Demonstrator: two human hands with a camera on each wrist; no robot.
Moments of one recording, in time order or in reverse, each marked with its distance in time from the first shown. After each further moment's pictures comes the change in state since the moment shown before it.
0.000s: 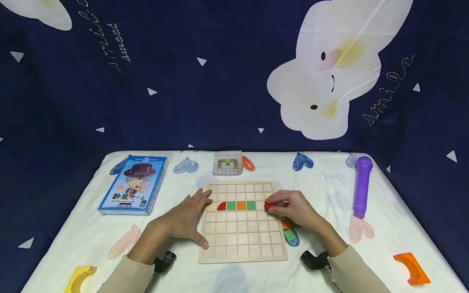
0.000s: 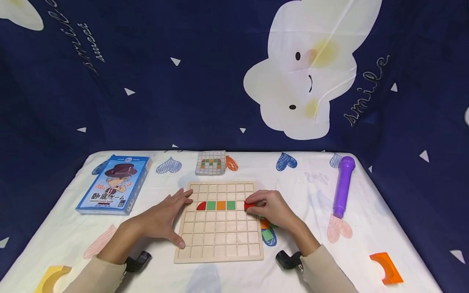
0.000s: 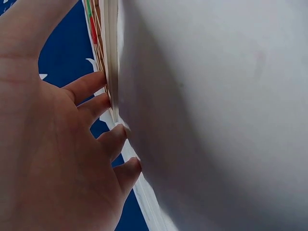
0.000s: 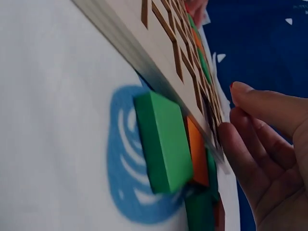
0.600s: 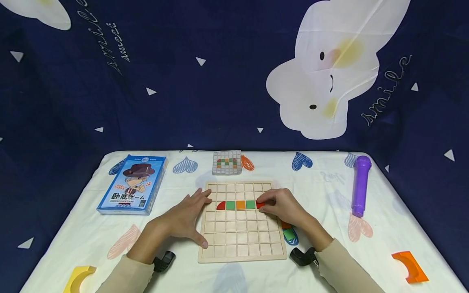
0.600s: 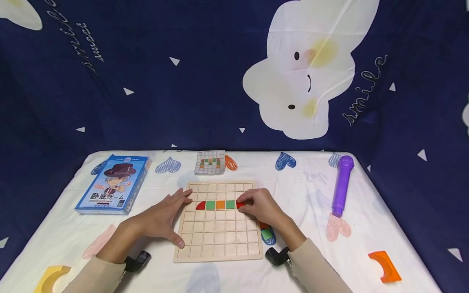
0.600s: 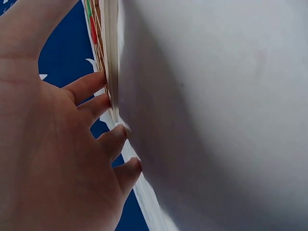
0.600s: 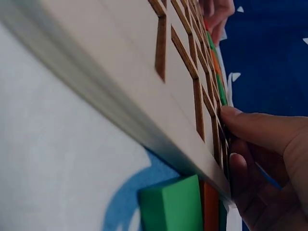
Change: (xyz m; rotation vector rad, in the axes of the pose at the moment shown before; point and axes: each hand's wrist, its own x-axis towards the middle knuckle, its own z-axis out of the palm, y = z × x) left_hand 0.000 0.001 -0.002 -0.009 -0.002 0.021; right_hand 0.019 -0.010 0.022 -0.137 0.011 -0.006
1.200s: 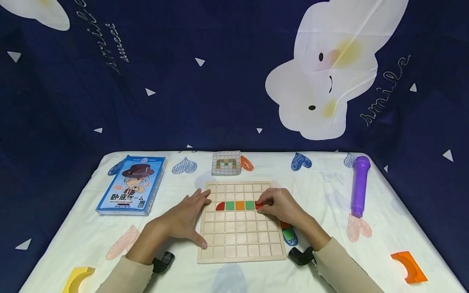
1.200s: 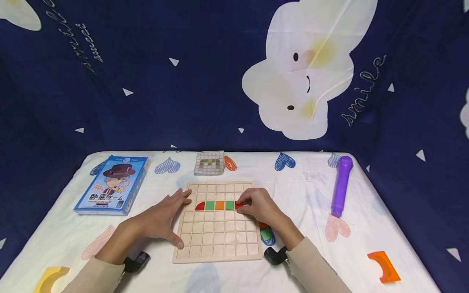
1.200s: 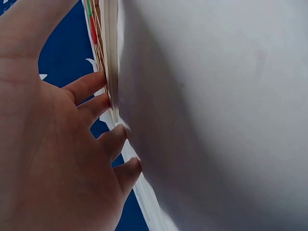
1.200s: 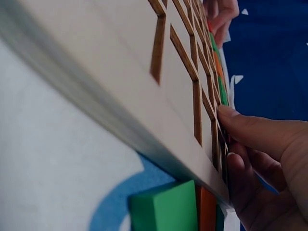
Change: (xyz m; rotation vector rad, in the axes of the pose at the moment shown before) left_hand 0.000 -0.001 0.001 -0.003 -0.003 -0.002; right_hand 0.003 -0.003 0.000 -0.046 0.008 -0.002
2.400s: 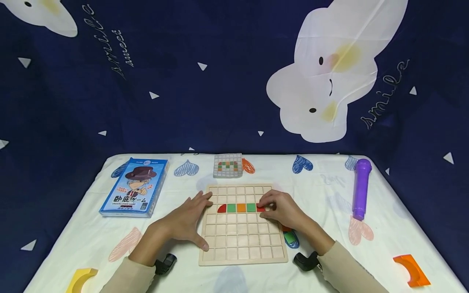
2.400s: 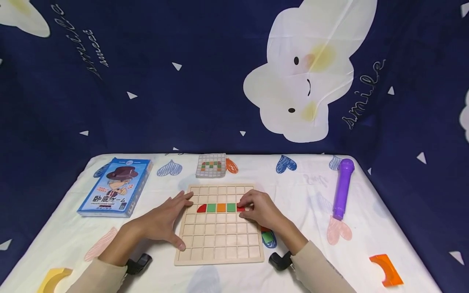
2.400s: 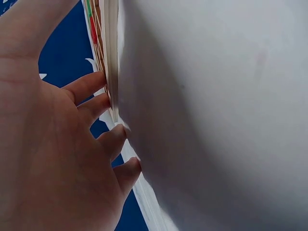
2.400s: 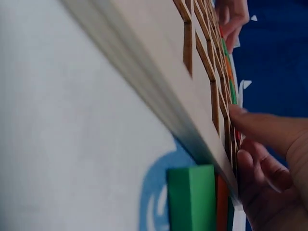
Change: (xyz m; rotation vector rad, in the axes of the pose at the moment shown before) left_hand -0.001 0.000 0.003 -0.004 0.003 -0.008; right_hand -0.006 0.004 0.002 0.061 -0.024 0.019
